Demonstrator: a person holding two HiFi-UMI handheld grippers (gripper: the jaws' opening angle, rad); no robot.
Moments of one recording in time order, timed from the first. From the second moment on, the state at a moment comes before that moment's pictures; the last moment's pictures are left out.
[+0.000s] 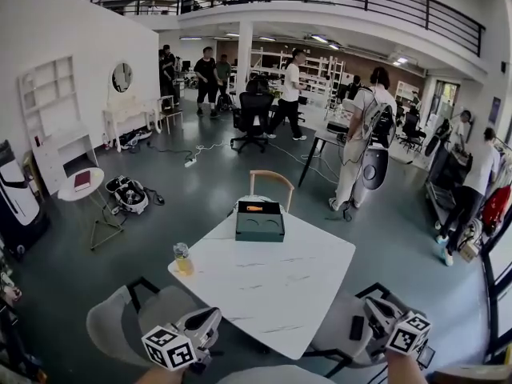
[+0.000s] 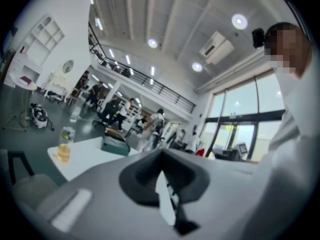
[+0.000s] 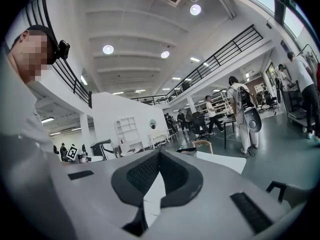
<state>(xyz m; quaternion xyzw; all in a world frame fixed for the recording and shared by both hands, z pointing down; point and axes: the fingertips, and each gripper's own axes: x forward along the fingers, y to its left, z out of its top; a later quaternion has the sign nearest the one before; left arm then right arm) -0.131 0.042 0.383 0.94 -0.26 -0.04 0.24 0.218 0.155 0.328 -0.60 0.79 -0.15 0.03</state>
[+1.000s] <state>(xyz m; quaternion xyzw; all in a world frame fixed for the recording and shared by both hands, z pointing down) 0.010 -0.057 0.398 0.90 -0.38 0.01 0.24 0.344 -0.041 0.376 -0.47 0.87 -0.17 0.03</state>
